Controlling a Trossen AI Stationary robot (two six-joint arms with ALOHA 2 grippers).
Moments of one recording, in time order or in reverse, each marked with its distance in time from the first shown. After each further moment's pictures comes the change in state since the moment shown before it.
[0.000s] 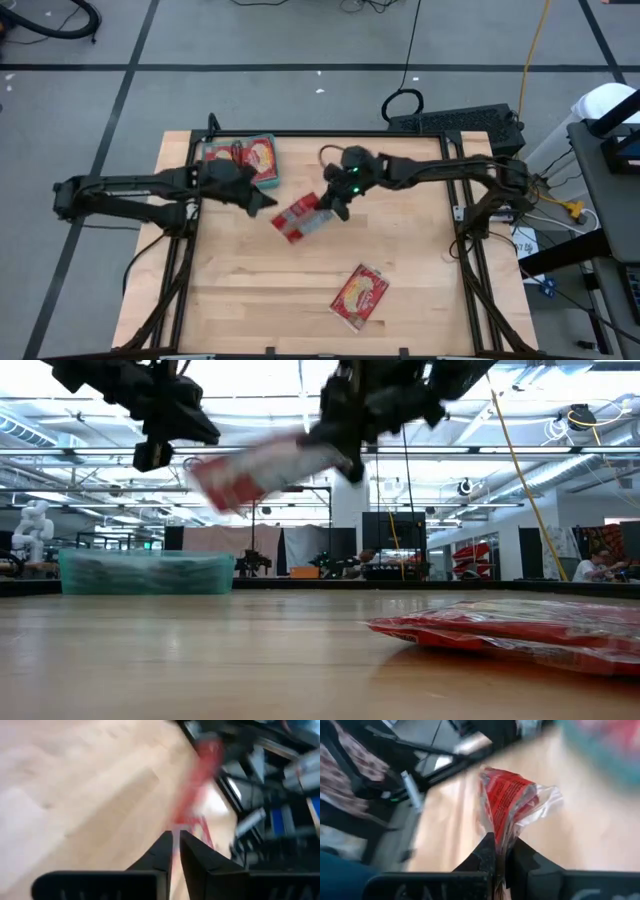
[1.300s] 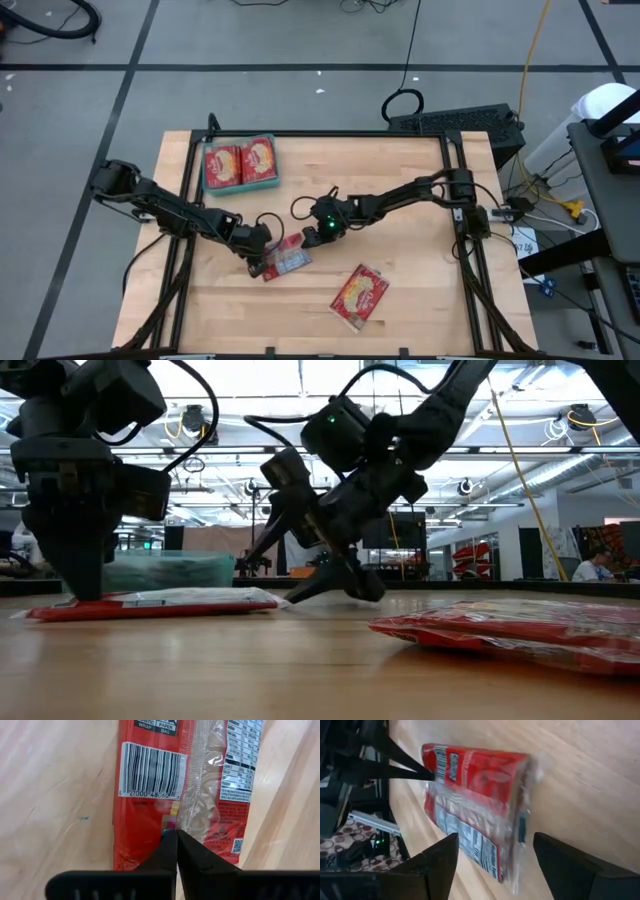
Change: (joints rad) left arm -0.433 0.475 -0.169 0.076 -0.053 -0.040; right arm 0.176 0.397 0.009 0.188 0.140 0.761
